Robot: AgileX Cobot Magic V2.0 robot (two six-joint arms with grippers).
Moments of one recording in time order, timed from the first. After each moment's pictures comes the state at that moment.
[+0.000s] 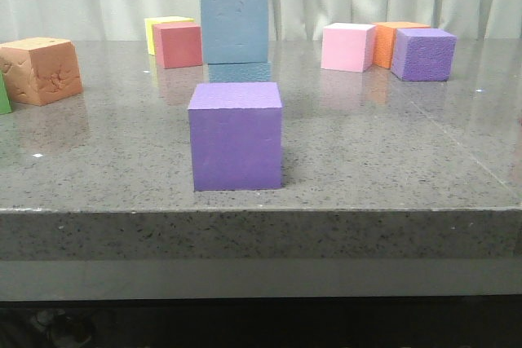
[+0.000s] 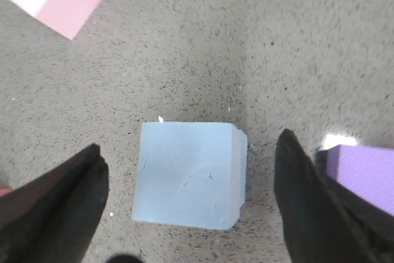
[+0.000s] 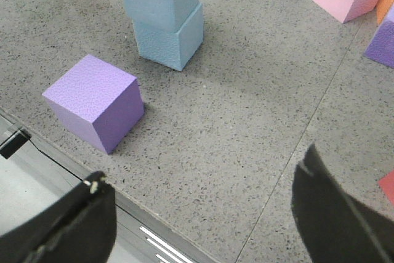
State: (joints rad) left arm -0.49 1.82 -2.03 -0.36 1.25 1.00; right arm 0.52 0.74 -0.73 0.06 0.57 -0.01
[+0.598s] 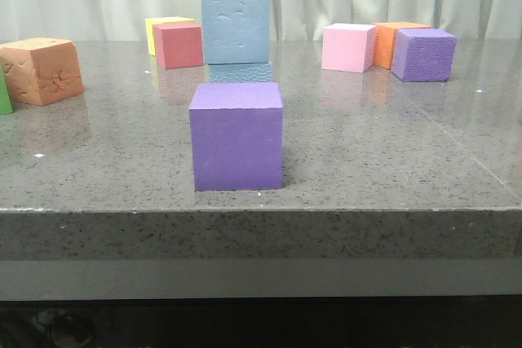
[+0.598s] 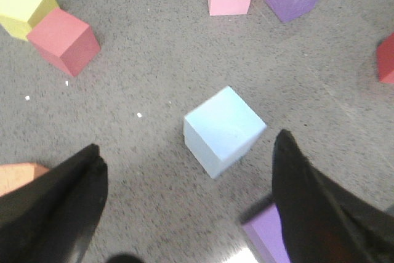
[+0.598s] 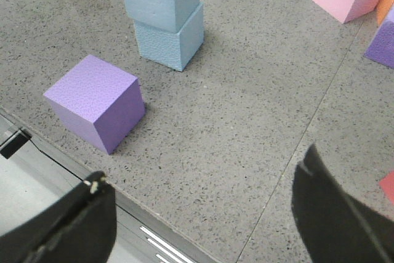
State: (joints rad) left arm -0.49 1.53 -1.97 -0.10 1.26 0.08; right arm 0.52 0.74 -0.73 0.06 0.57 -0.01
